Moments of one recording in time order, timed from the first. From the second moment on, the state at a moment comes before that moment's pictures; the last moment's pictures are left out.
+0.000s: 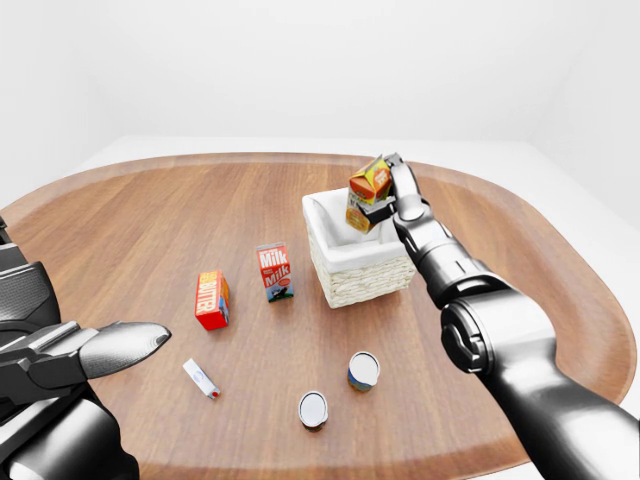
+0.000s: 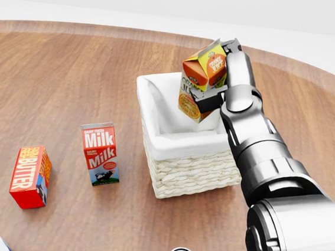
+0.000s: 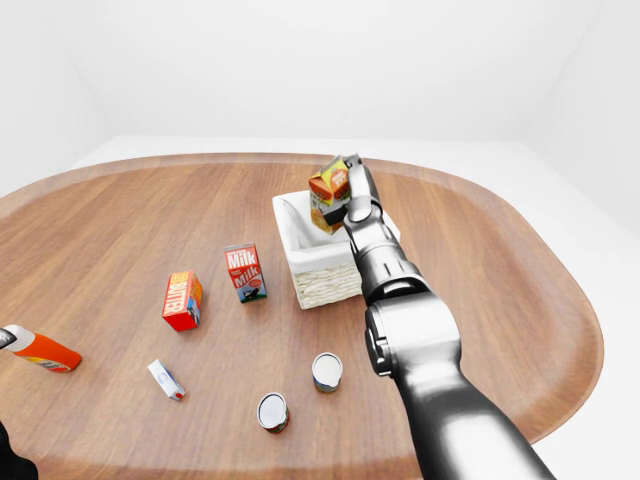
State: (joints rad) left arm -0.06 0.11 0.38 -1.05 -0.49 0.09 0.20; right arm -1.25 -0.14 -0.11 1.34 -0.31 0.04 -0.20
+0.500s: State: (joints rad) left arm -0.06 0.11 0.38 -1.05 -0.49 0.09 0.20; right arm -1.22 -0.13 -0.12 1.35 -0.31 0.01 -0.21
